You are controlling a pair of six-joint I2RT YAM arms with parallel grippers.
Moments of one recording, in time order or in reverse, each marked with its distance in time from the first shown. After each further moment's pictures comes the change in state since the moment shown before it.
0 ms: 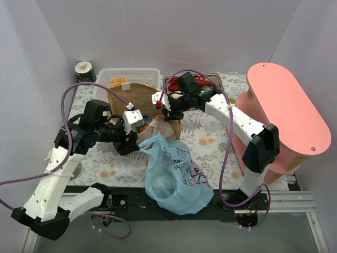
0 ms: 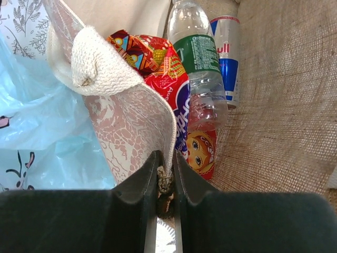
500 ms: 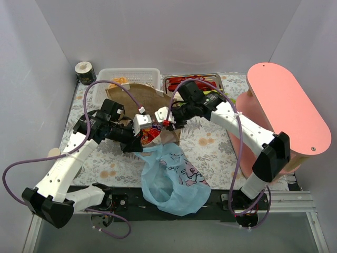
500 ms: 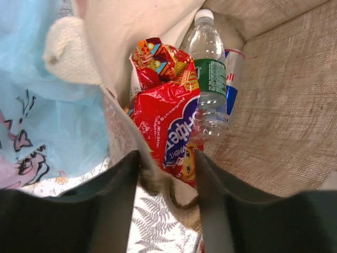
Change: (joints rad) left arm 0.000 0.117 -0.089 0.003 0.102 0.058; right arm 0.052 -0.177 -0.173 0.020 -0.013 -0.285
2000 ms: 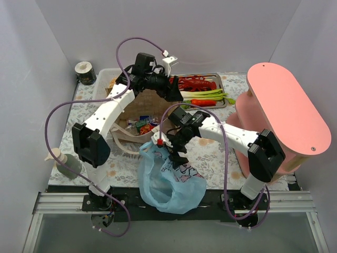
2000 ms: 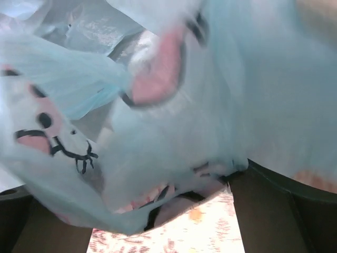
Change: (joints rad) left arm -0.026 0.745 0.639 0.510 0.045 -0.507; right arm 0.124 0.062 -0.272 -0.037 -0.116 0.261
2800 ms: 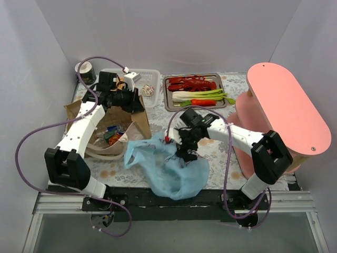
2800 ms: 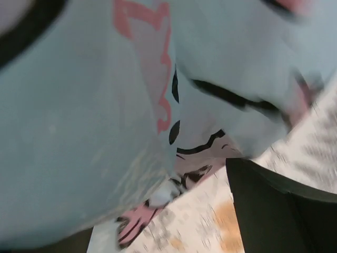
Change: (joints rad) left arm 0.290 -0.398 -0.490 -0.070 -0.080 0.079; right arm -0.184 -0.055 -0.157 0.110 0.330 0.104
